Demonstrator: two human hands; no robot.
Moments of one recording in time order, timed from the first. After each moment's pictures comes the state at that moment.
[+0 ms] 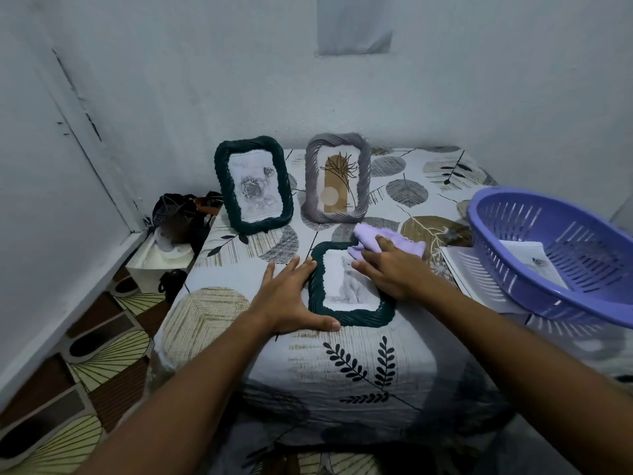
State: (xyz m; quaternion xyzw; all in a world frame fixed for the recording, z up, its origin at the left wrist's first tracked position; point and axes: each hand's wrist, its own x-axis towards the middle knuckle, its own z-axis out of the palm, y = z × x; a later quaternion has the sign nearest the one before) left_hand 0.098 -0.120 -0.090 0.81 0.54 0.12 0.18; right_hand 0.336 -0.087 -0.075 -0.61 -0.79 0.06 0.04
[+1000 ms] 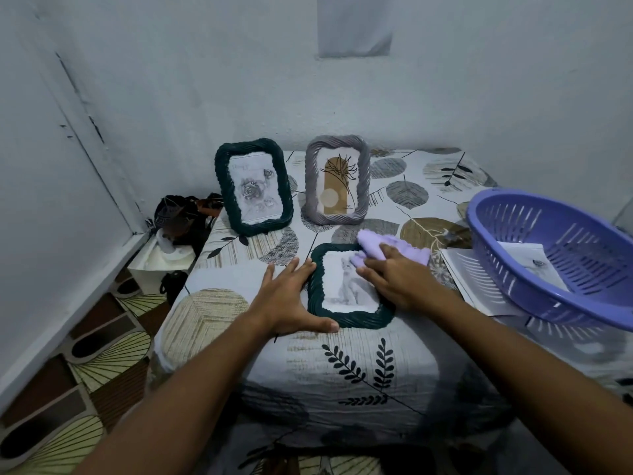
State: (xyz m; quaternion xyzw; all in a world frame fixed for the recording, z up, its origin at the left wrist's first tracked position) left_hand 0.101 -0.127 -0.081 0.80 0.55 0.12 0.19; right_hand 0.334 -0.110 -0.067 -0.62 -0.78 0.07 0.05
